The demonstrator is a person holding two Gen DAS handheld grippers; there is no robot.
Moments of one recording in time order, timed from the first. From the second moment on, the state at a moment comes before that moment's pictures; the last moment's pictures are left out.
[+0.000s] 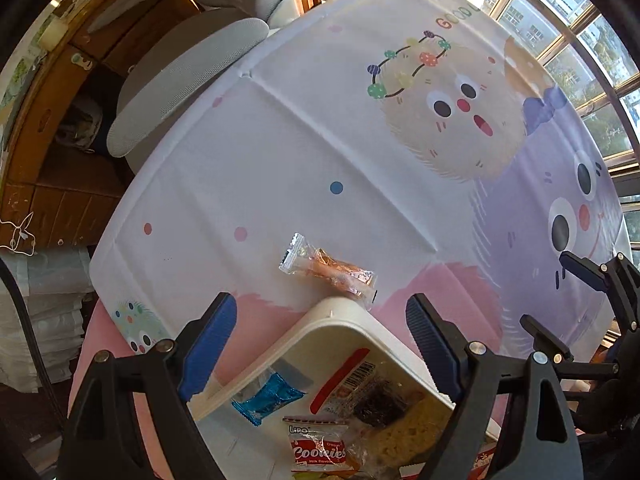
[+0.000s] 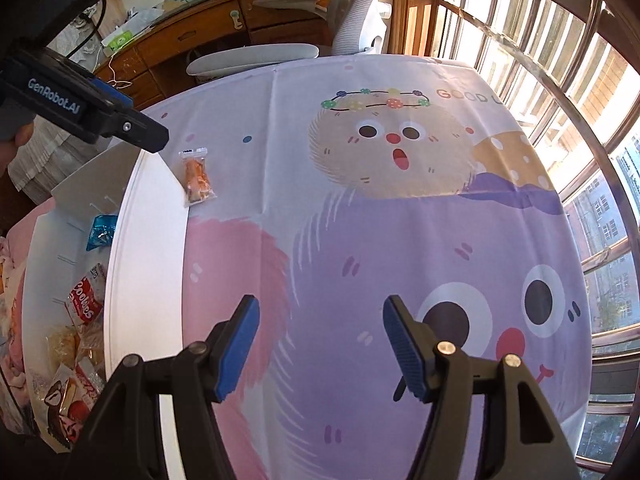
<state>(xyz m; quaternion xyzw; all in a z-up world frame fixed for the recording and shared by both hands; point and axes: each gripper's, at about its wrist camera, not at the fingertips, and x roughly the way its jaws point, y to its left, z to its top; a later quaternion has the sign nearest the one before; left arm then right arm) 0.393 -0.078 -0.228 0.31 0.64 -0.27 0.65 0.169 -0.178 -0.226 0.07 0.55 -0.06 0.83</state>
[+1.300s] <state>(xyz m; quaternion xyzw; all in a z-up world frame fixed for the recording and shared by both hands) 0.417 -0.089 -0.312 0.30 0.70 -0.24 0.60 0.167 -0.189 -0.248 0.11 0.57 -0.06 0.81</state>
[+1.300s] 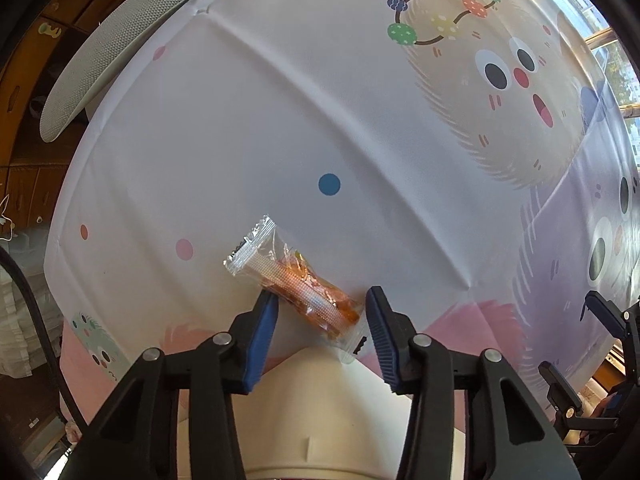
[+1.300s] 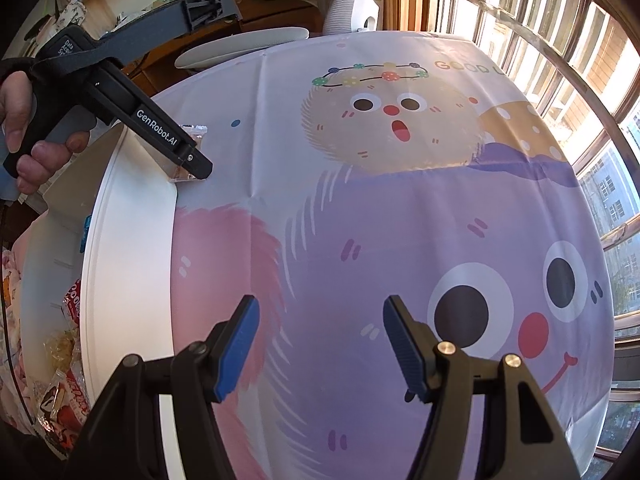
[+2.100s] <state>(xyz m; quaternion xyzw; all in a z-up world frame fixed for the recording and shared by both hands) 0.405 -0.117 -0.242 0.22 0.65 -0.27 0.67 0.163 -0.192 -0.239 0.10 0.56 -0.05 0.82</state>
